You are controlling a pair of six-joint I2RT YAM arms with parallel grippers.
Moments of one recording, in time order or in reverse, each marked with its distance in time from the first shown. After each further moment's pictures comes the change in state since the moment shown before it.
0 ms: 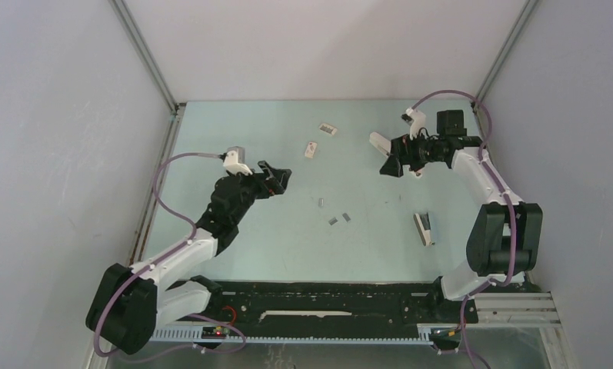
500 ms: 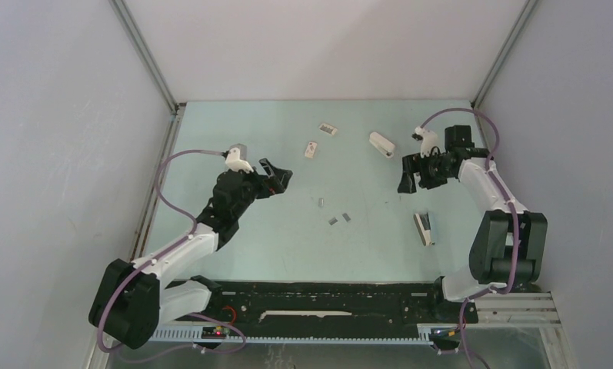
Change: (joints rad) left arm 0.026 0.042 0.054 -0.106 0.041 -0.037; right arm -0.066 -0.056 -0.111 -0.117 0.214 -0.019
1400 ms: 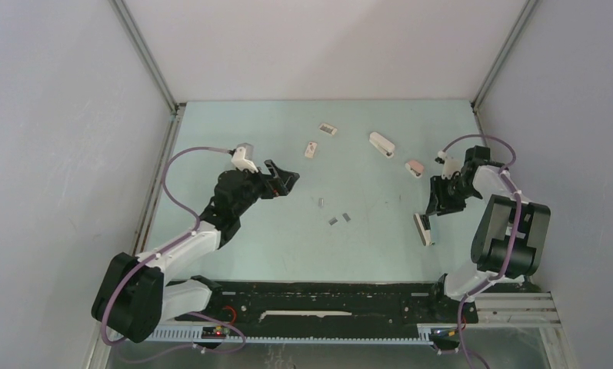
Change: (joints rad) left arm 0.004 0.042 0.001 0.060 0.143 0.000; right arm -0.214 0.063 -0.126 -0.079 0.152 -0.040
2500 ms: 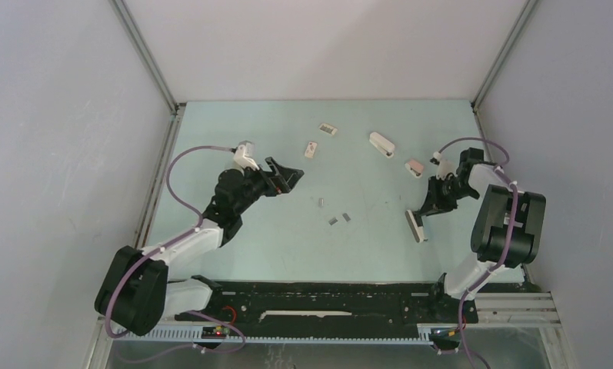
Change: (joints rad) left arm 0.000 0.033 0.001 0.090 0.064 -0.068; right arm 0.011 0.092 -0.002 0.026 -0.107 0.039
